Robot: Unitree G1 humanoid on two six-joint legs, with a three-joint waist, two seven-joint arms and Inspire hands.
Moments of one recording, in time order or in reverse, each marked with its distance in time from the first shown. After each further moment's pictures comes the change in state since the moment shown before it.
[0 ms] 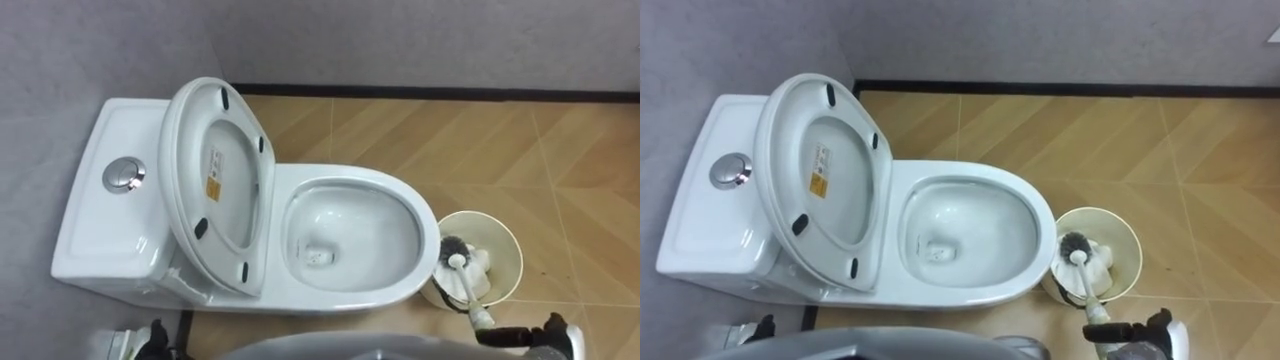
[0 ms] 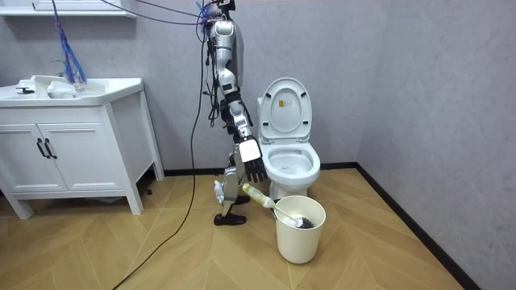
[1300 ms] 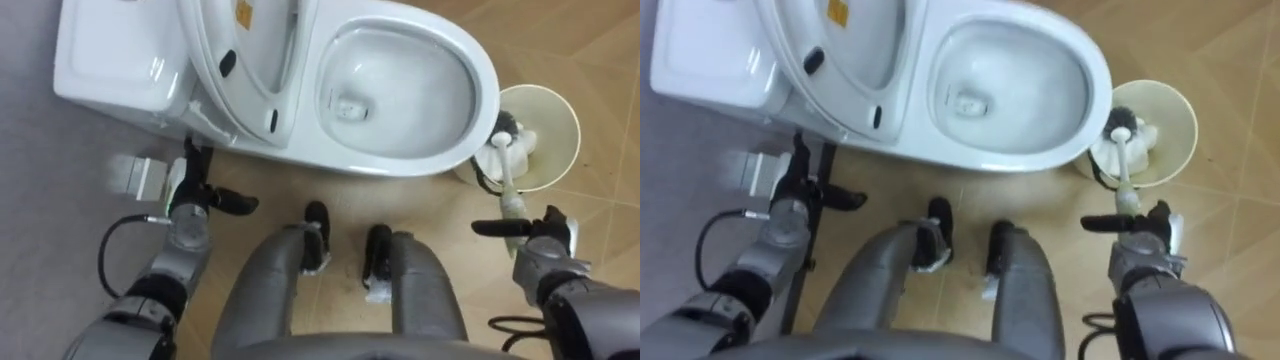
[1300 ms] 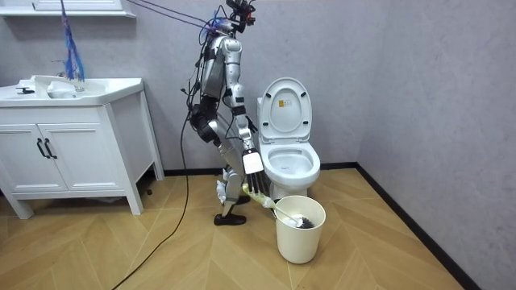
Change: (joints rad) left arm -0.428 0.031 -0.352 -0.105 -0.382 -0.120 0.078; right arm -0.474 -0.134 0.209 0.279 0.316 -0.046 0.059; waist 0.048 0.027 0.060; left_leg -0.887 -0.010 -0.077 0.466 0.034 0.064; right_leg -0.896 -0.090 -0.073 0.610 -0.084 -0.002
